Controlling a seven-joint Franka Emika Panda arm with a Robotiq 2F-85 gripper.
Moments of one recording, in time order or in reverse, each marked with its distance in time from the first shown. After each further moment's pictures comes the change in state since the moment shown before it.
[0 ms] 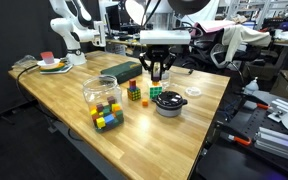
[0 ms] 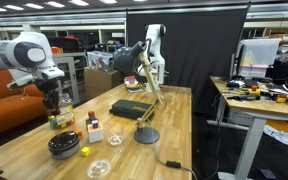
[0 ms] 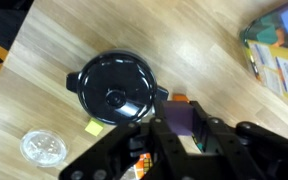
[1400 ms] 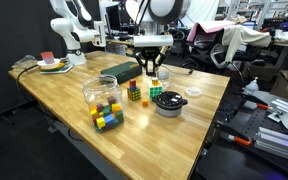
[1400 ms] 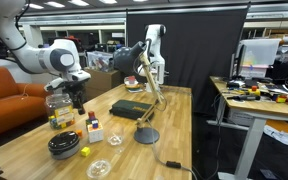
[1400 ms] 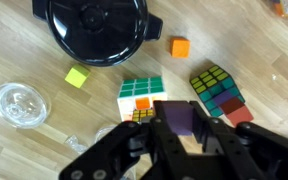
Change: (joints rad) arm -0.063 0.209 -0.086 0.241 -0.046 -0.037 -0.103
